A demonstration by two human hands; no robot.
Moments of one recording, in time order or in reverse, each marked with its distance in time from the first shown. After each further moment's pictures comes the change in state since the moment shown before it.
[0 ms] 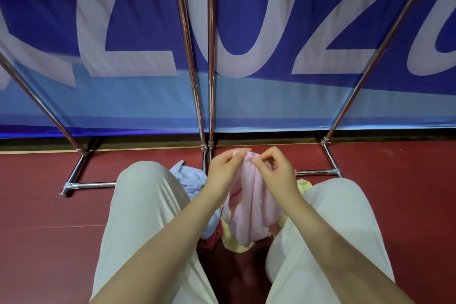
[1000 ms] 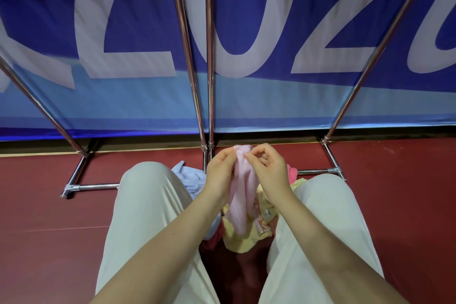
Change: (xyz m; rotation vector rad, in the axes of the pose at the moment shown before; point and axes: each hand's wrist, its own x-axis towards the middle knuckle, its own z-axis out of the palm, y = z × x) left_hand 0.011 -0.015 -0.002 -0.188 0.111 -0.076; right_hand 0.005 -0.015 0.018 0.171 0.032 0.067
